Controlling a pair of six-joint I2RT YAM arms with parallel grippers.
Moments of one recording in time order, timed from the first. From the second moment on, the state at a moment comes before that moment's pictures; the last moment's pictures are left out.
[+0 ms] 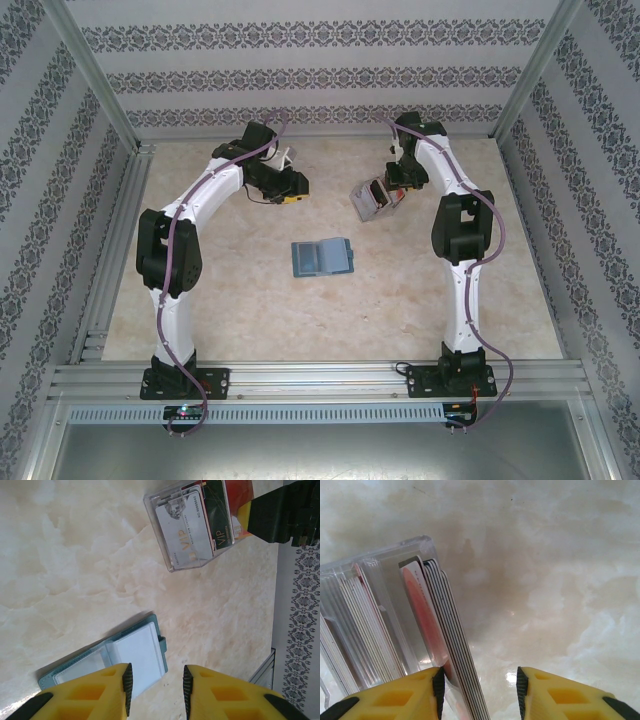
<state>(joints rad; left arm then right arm) -0.30 2.04 1.81 -0.84 0.64 -0.45 0.11 2.37 2.22 -1.23 -0.02 0.08</state>
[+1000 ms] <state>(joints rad) -0.30 2.04 1.82 -0.84 0.64 -0.45 0.11 2.34 2.25 -1.26 -0.01 0.07</state>
